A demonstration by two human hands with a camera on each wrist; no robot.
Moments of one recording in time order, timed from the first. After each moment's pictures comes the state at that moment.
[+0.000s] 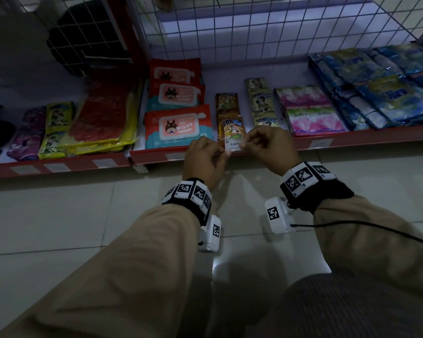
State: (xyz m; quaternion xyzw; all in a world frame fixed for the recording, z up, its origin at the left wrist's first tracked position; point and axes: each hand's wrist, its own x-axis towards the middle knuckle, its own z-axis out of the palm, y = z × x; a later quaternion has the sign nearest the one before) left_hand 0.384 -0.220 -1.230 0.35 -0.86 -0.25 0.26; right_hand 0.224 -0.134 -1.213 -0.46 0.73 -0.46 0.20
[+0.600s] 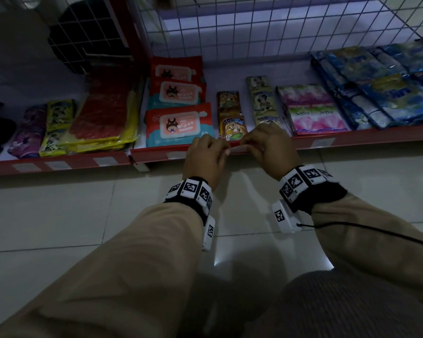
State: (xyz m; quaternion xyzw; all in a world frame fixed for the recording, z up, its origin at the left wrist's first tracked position) left_hand 0.382 -0.220 -1.226 0.35 -0.90 -0.16 0.19; right_hand 0.224 -0.131 -1.214 -0.60 0.75 -0.26 0.02
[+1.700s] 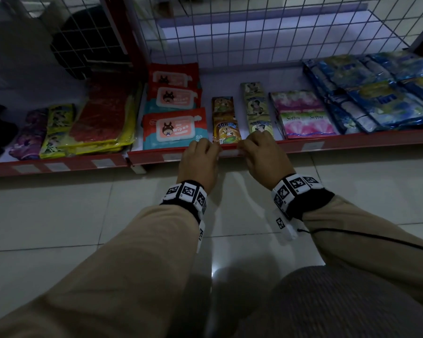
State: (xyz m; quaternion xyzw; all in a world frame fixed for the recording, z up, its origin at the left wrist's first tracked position) left_hand 0.382 -0.210 -1.222 0.34 -0.93 -0.06 0.13; right_hand 0.230 -0.117 -1.215 -0.62 0.77 -0.16 -0.02
